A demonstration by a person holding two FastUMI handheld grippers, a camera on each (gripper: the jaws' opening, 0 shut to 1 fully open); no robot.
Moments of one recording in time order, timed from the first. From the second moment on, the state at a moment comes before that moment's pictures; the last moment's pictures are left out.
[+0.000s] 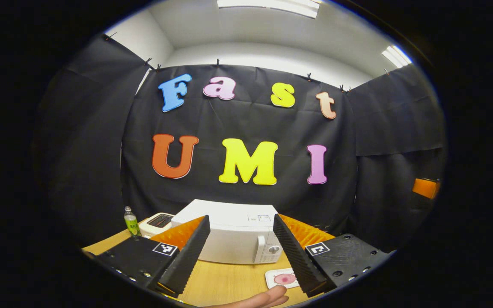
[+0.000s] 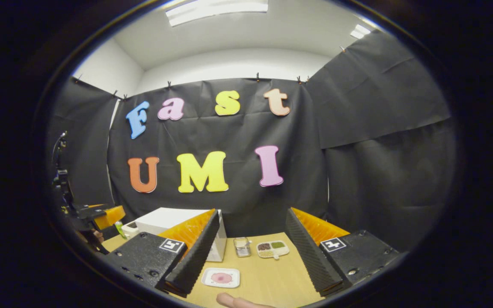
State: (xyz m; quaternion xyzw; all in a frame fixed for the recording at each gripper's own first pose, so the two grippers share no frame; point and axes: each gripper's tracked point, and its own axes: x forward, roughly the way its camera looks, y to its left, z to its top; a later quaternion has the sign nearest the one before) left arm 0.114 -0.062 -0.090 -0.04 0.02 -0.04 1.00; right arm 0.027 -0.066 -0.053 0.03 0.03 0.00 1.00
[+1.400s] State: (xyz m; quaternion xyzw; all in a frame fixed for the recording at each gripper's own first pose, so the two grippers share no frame) left arm 0.306 -0.138 -0.352 0.00 0.13 -0.03 0.99; right arm 0.012 -0.112 -0.055 0.03 0.00 0.01 1.00
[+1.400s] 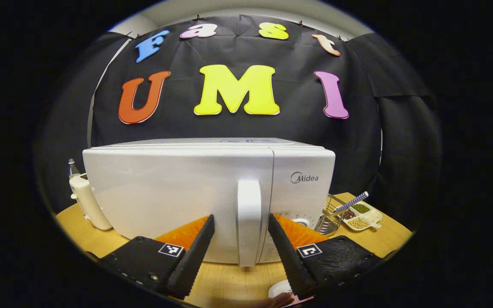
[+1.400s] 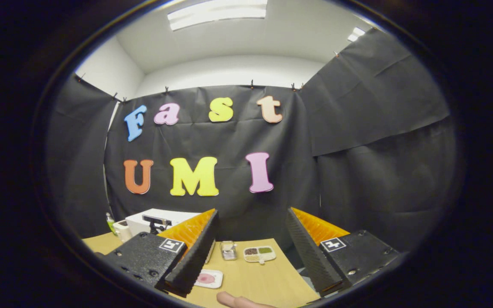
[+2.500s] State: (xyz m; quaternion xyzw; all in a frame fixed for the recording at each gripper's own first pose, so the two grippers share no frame) left arm 0.256 -0.135 -0.360 -0.02 0.14 -0.09 0.99; right arm -0.040 -0.091 -0.038 0.01 -0.02 0.03 1.00
